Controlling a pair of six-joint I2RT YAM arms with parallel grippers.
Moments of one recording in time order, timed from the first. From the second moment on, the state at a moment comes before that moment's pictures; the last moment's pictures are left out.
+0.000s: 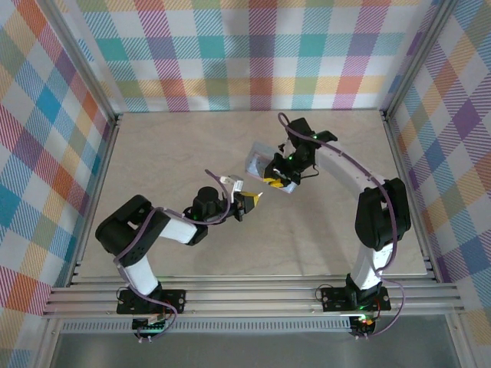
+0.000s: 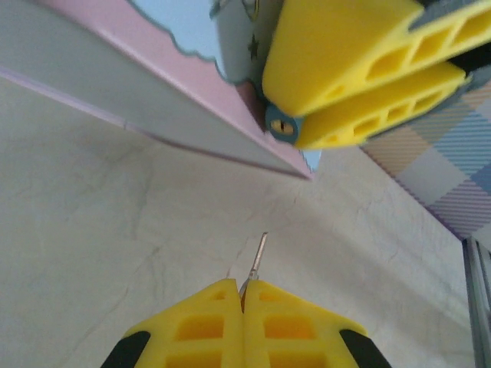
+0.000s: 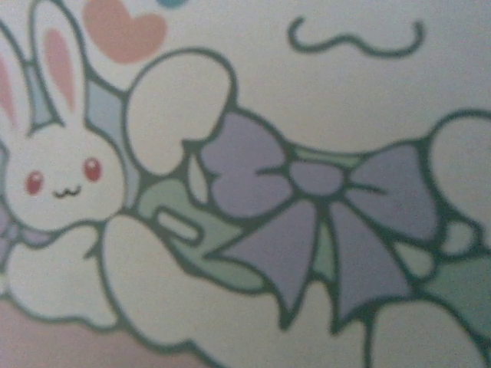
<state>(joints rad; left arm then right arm) -0.66 1.74 0.53 1.01 0.37 -0.46 0.44 1.81 1.52 -0.94 -0.59 0.68</state>
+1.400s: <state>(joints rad) -0.66 1.85 0.59 1.19 0.37 -0.58 0.41 1.81 1.53 -0.97 -0.64 0.70</state>
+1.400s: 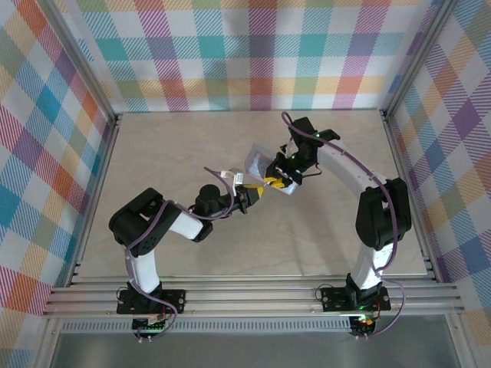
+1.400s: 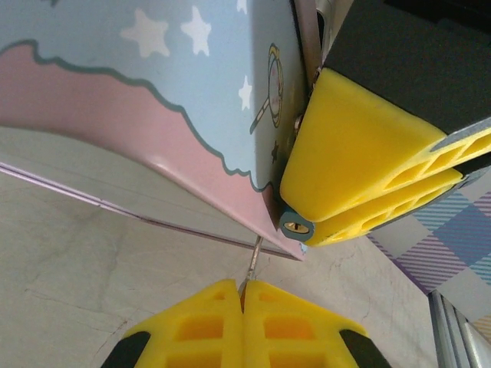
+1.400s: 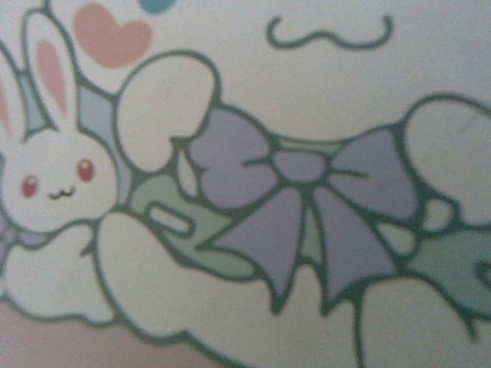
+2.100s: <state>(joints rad) -0.68 1.77 0.55 1.20 0.35 -0.58 0.40 1.81 1.53 -0.96 -0.63 0.70</state>
